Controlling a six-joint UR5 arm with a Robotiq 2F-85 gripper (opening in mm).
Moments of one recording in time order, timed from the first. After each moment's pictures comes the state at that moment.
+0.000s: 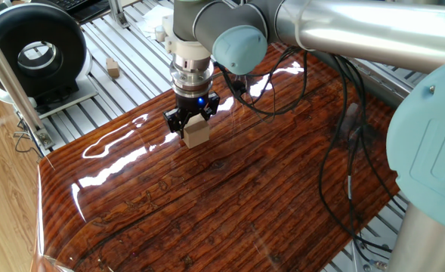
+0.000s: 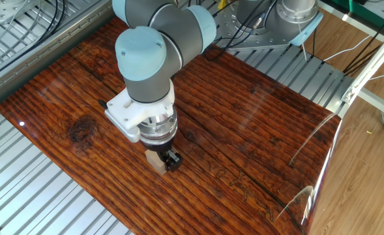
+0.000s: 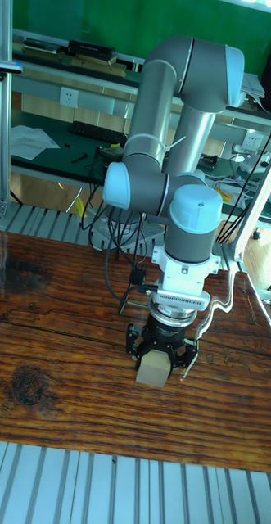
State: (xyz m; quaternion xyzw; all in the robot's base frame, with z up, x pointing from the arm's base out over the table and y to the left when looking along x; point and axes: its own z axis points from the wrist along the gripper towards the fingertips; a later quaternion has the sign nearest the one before) arm 0.588 0.116 0.008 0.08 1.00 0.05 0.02
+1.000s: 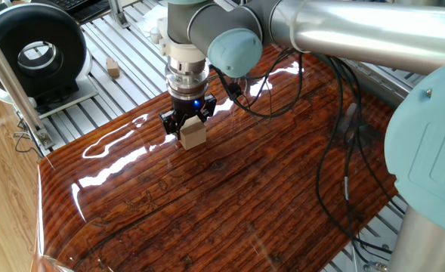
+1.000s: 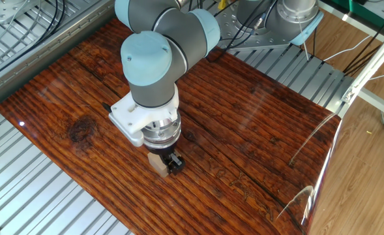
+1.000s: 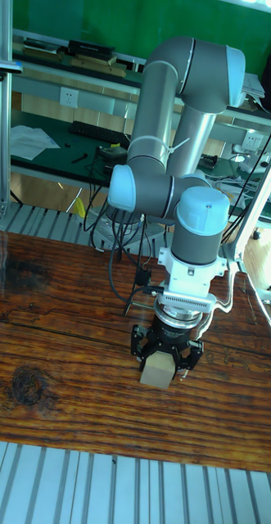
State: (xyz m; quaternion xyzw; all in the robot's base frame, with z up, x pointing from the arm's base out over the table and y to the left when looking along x) arm 0.590 0.125 0.007 0.09 0.99 0.05 0.02
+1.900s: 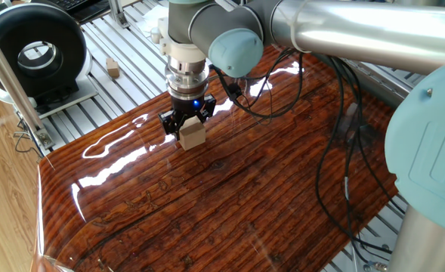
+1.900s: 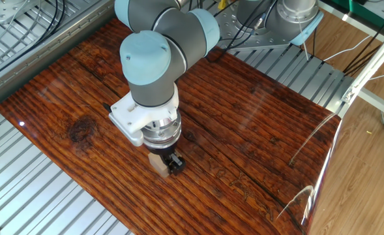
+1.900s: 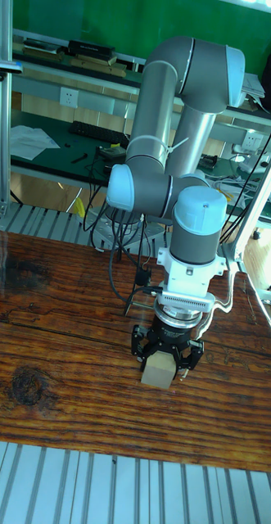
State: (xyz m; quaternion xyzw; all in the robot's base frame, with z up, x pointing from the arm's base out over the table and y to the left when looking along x) arm 0.589 0.128 0.008 0.09 0.99 0.06 0.02
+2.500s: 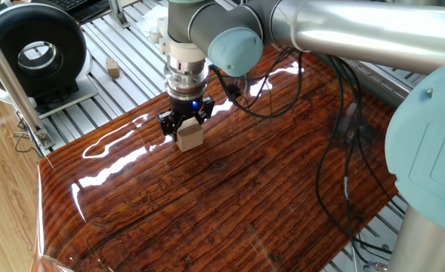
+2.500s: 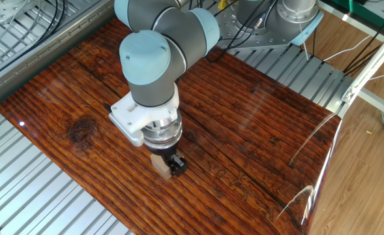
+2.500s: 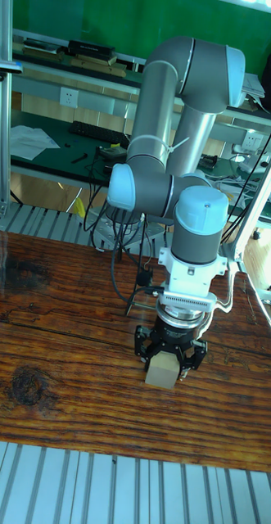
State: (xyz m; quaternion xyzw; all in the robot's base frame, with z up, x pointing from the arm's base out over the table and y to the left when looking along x) arm 0.589 0.132 0.009 0.09 0.99 0.06 0.02
